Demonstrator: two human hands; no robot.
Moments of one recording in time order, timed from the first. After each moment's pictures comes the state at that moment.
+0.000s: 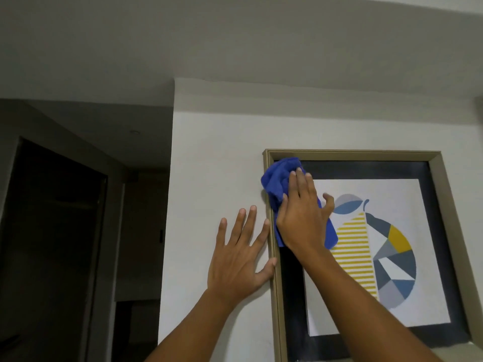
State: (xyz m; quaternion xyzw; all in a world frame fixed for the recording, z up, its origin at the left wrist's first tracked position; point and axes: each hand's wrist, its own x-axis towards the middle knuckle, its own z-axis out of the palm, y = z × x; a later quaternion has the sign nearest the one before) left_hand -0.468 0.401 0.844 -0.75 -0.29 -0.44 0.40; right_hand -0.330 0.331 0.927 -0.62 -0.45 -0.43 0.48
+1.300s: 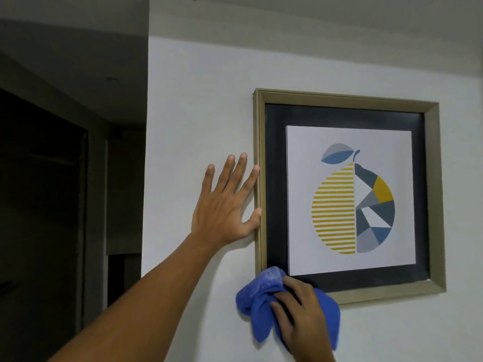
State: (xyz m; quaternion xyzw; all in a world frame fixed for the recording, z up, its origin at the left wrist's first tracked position) left_hand -0.464 0.403 0.841 -0.73 -0.27 -0.46 0.44; right_hand -0.299 0.300 0.660 -0.48 -0.59 -0.40 0.51
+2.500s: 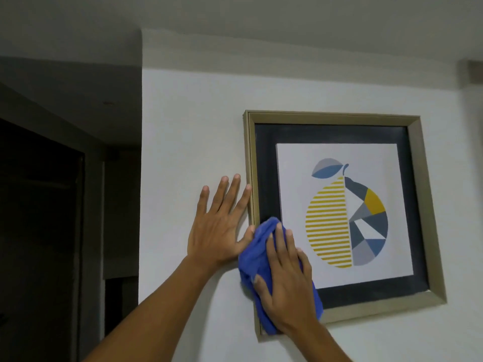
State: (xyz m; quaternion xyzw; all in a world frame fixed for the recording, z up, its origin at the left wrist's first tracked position) left_hand -0.467 0.395 0.844 -0.76 -0.29 -0.42 0.41; right_hand -0.320 0.317 0.739 -0.58 -0.58 -0.38 0.43
